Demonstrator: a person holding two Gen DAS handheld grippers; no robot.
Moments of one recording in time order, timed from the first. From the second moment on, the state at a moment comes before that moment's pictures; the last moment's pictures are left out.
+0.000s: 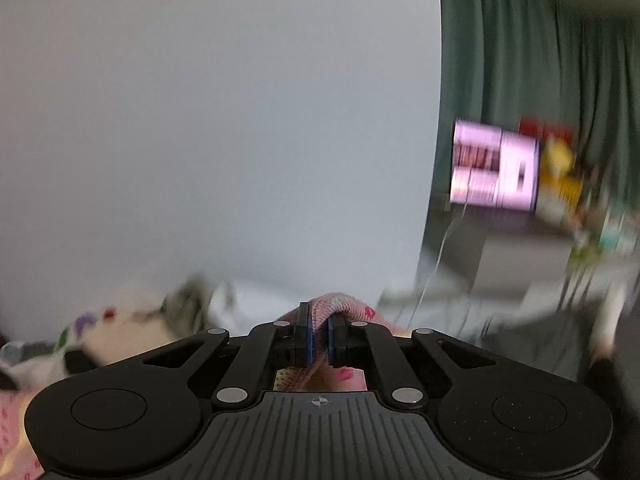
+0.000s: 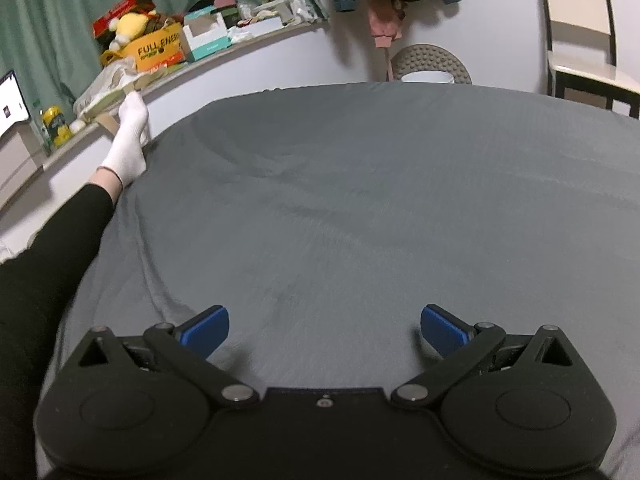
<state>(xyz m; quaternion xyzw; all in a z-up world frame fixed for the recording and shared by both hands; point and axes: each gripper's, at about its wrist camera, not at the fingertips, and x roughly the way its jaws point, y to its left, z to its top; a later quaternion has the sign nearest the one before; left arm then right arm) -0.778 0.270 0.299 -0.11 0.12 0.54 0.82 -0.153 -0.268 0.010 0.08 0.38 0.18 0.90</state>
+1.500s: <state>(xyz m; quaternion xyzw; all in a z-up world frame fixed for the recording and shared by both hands) -0.193 -0.109 0.424 -0.16 0.07 -0.20 0.96 -0.168 -0.416 0.026 0.48 0.19 0.34 0.79</state>
